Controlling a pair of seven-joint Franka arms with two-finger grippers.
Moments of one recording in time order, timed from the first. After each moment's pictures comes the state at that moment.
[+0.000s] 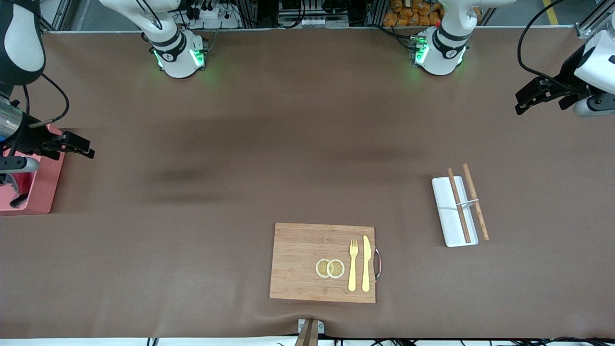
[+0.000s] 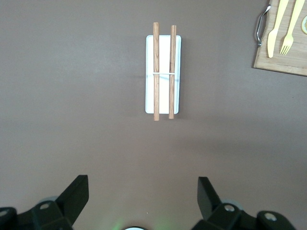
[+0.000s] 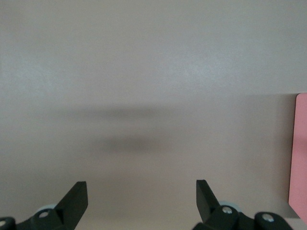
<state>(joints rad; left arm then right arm) -0.06 -0.12 -0.03 -1.67 0.03 1.55 -0.19 -0.05 0.01 -0.08 -1.84 0.07 1.82 -0.15</state>
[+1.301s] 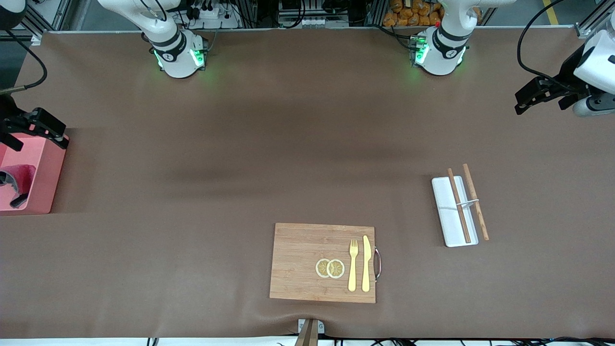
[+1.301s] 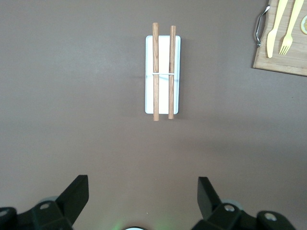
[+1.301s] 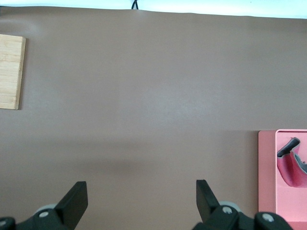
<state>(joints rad) -0.06 -0.12 -0.03 -1.67 0.03 1.55 -0.19 0.04 -0.03 -0.07 -1.63 -0.01 1.75 -0.08</state>
